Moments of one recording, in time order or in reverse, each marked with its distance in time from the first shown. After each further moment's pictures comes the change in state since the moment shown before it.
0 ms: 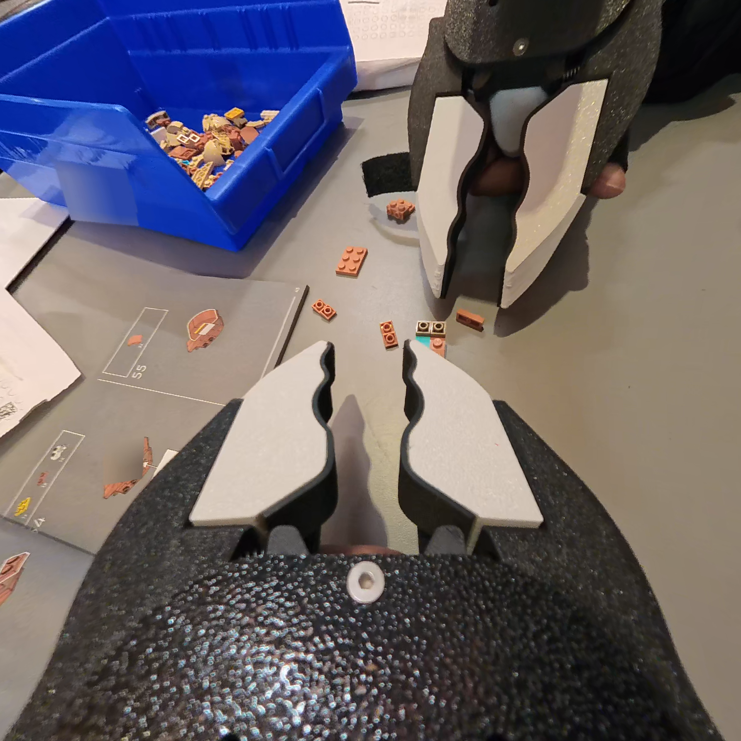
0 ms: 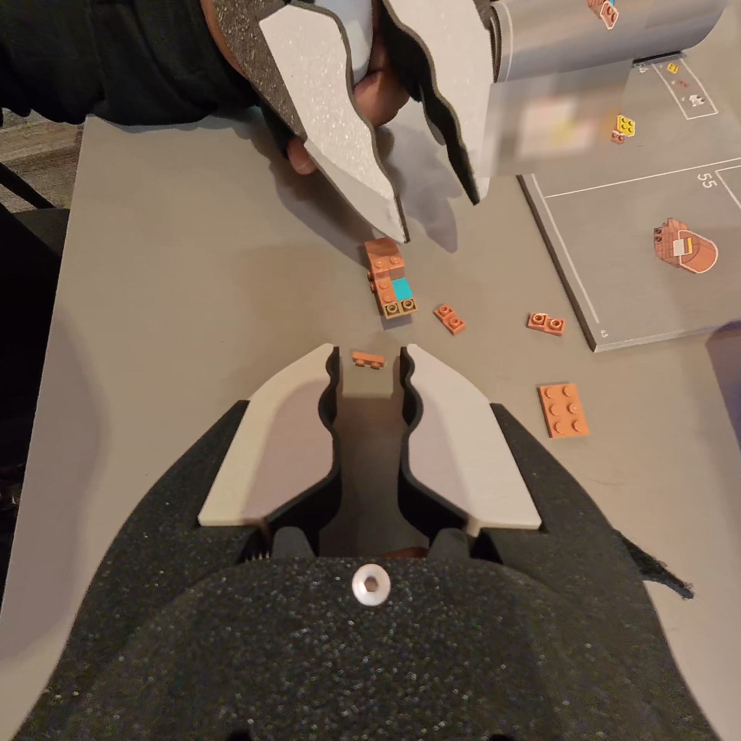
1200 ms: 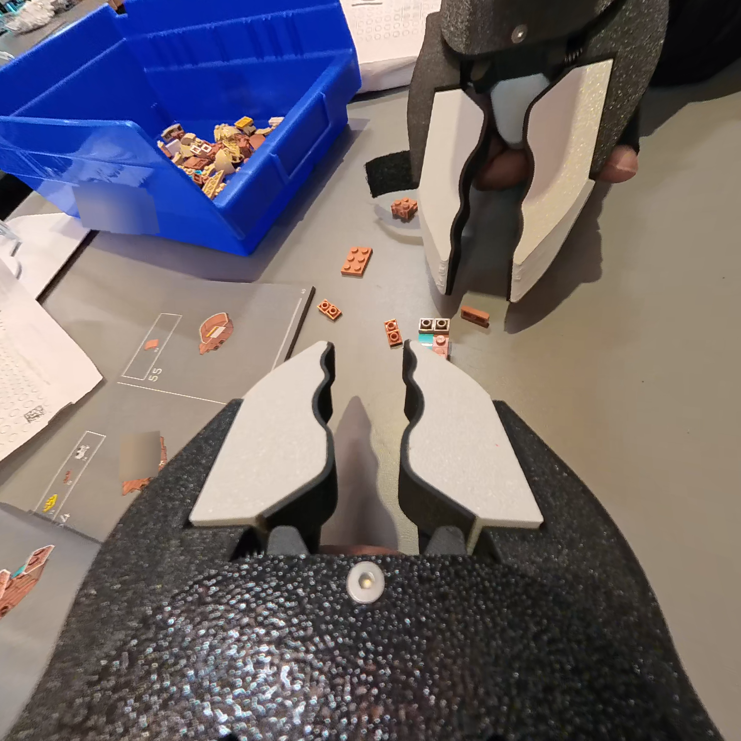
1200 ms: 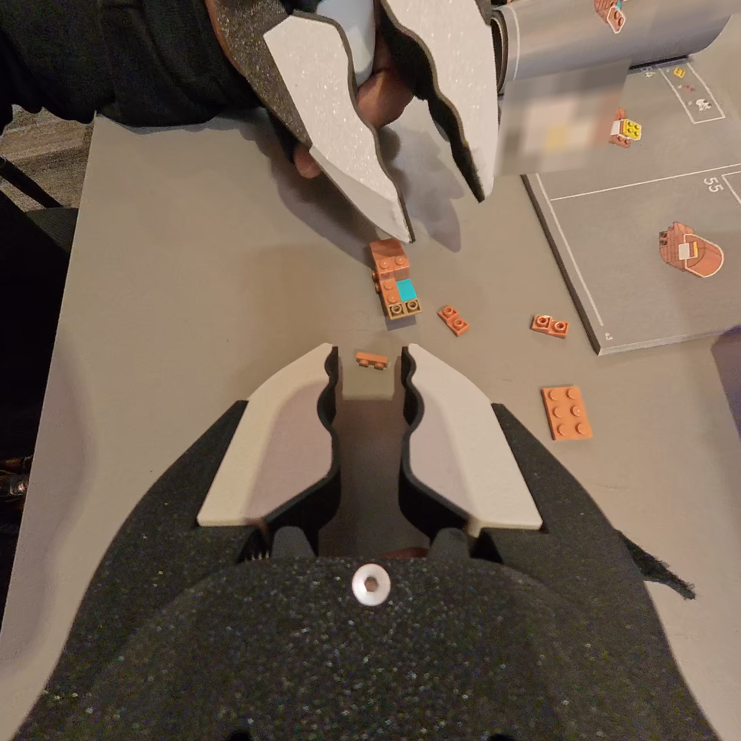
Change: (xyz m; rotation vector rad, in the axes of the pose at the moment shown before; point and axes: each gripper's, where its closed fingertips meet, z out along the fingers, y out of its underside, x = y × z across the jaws) left arm -0.001 0.000 -0.001 0.002 -0.035 0.045; right arm -0.002 -0.001 0.000 0.003 -0.013 -0.005
